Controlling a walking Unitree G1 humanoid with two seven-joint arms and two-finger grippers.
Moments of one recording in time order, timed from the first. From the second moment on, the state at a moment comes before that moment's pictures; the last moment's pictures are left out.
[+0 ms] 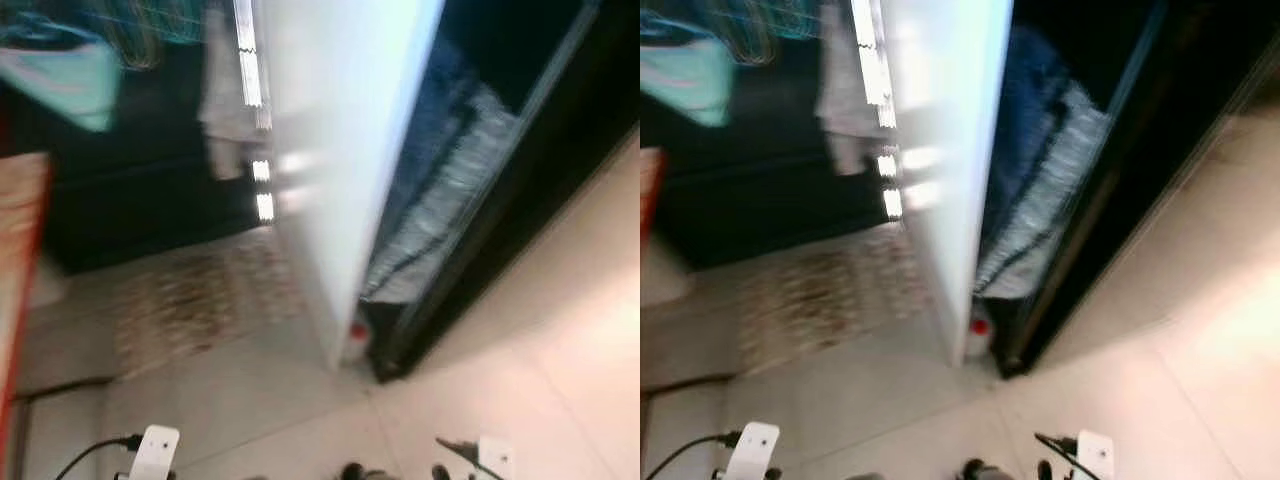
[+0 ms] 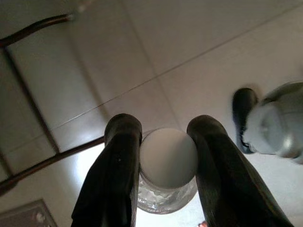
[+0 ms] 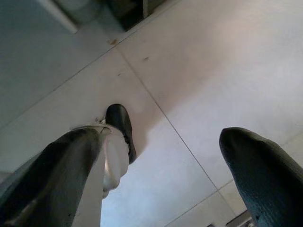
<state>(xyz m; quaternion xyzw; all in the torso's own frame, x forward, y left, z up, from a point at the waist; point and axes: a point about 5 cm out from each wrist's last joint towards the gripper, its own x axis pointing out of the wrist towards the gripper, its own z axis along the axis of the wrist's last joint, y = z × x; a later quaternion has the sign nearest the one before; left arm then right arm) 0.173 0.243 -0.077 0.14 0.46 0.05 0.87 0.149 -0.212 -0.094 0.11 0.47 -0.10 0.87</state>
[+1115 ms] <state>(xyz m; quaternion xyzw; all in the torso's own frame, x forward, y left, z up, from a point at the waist) 0.159 0.218 -0.089 0.08 0.47 0.06 0.88 0.147 -0.226 -0.091 0.09 0.45 -0.12 0.88</state>
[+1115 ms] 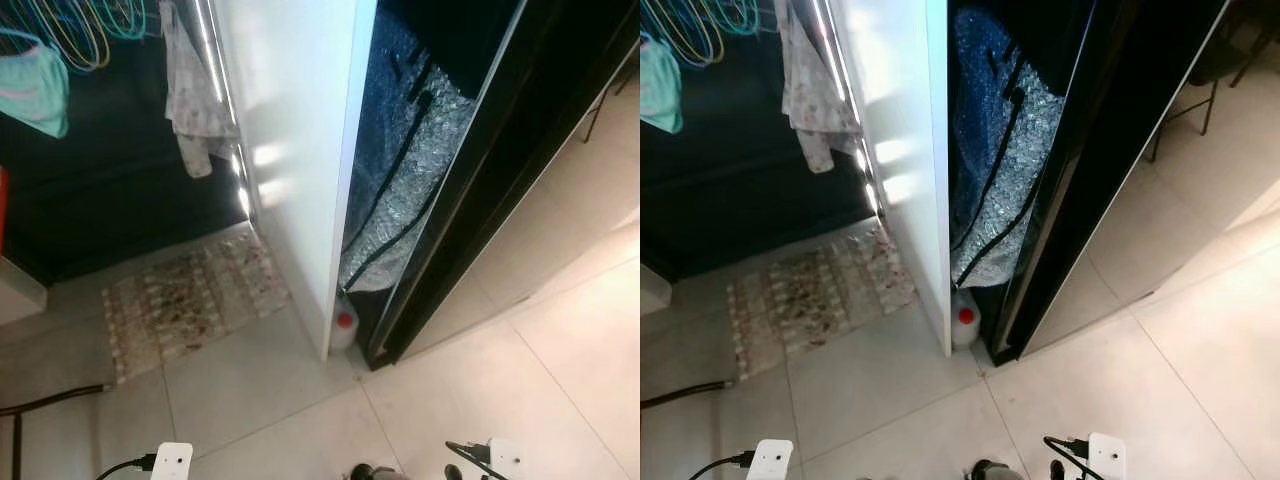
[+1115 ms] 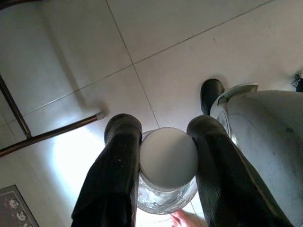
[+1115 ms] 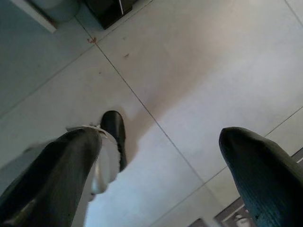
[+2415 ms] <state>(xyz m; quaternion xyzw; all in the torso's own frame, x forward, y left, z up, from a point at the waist) 0.164 0.212 -0.089 0.07 0.48 0.06 0.87 0.168 -0.233 -0.082 0.09 0.43 -0.13 0.89</state>
